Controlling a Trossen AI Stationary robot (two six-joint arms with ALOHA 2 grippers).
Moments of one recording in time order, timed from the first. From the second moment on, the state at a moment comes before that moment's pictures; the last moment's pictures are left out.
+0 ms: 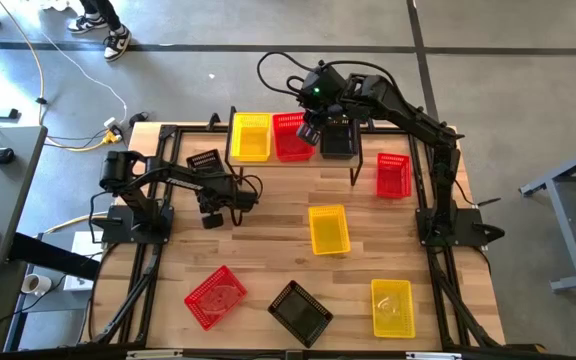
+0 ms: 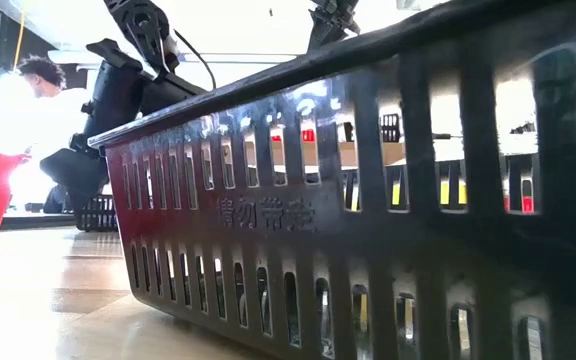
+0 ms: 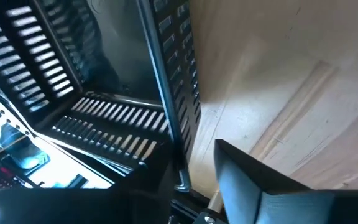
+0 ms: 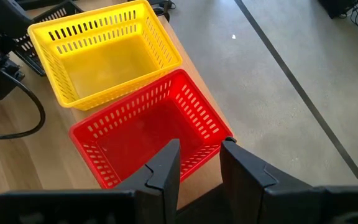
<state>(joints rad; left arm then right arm) 0.23 1.70 0.90 -1.21 -0.41 -0.26 -0.37 1.95 2.35 -1.26 0.25 -0.04</state>
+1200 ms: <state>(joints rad) -0.12 1.30 0.90 -1.39 -0.23 -0.37 -0.23 1.95 2.35 -1.21 0.23 0.21</state>
